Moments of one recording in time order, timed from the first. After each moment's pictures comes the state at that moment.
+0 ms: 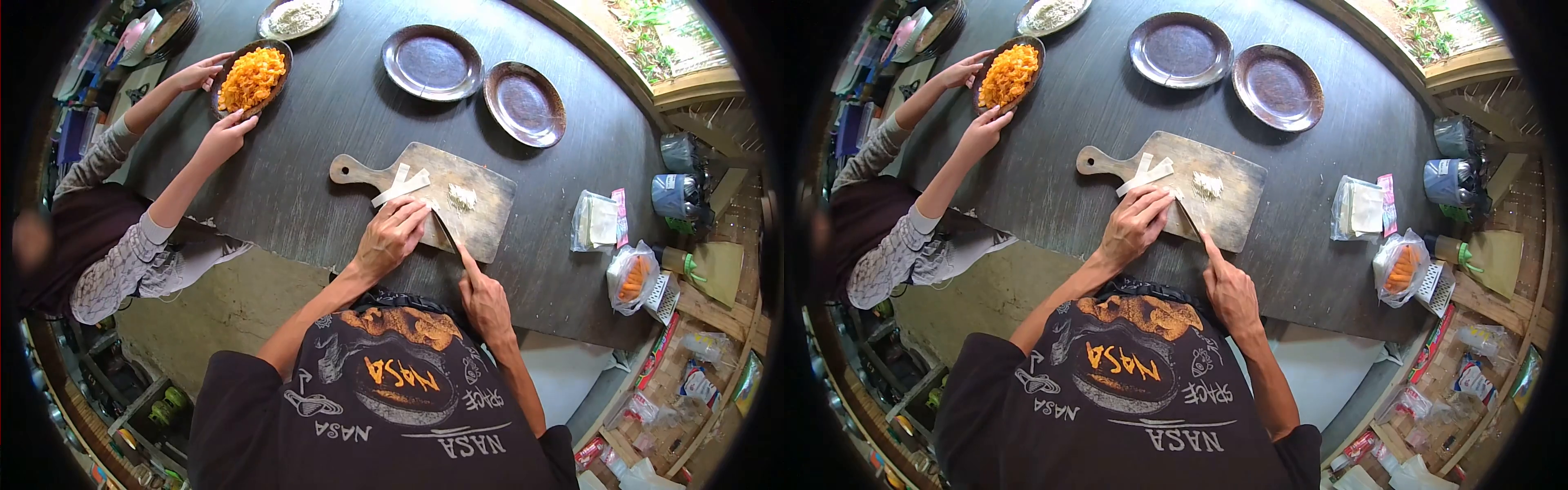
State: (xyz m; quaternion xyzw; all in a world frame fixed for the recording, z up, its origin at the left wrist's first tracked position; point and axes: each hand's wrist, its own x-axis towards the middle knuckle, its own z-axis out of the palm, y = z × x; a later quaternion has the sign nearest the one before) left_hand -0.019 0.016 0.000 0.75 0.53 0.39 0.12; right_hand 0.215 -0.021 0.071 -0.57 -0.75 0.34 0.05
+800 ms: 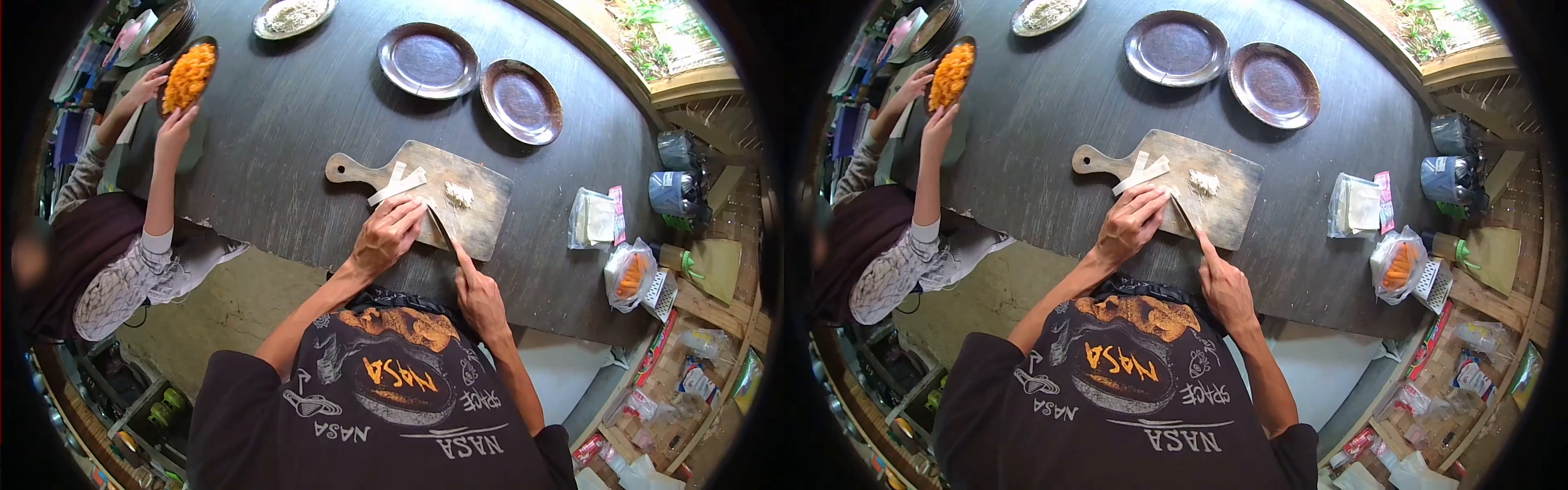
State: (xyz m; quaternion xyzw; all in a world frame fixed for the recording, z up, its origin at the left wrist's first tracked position) left_hand -0.020 0.017 -0.006 0.75 0.52 0.40 0.12; right_hand 0.216 -0.021 0.061 -0.56 -0.74 0.35 0.07
